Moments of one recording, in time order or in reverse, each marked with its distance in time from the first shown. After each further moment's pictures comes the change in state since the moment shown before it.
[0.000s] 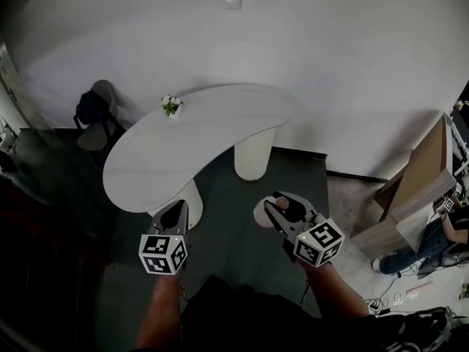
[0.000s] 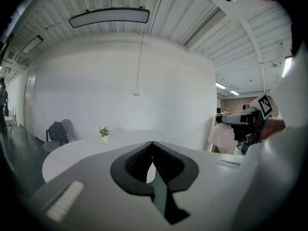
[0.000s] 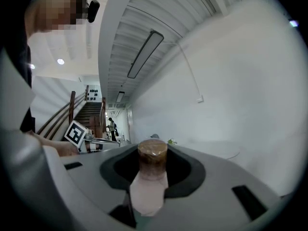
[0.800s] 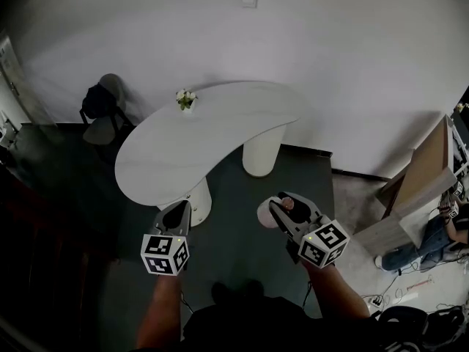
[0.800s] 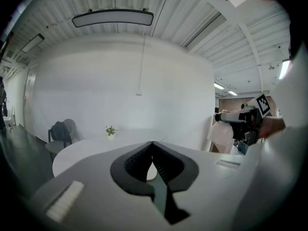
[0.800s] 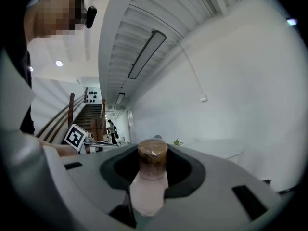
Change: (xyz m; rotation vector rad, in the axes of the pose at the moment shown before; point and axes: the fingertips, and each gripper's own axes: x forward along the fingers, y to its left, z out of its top) left arm -0.057 0.056 -0.009 -0.001 0.006 -0.021; right arm 0.028 0.072 0.001 0.025 -0.014 -0.009
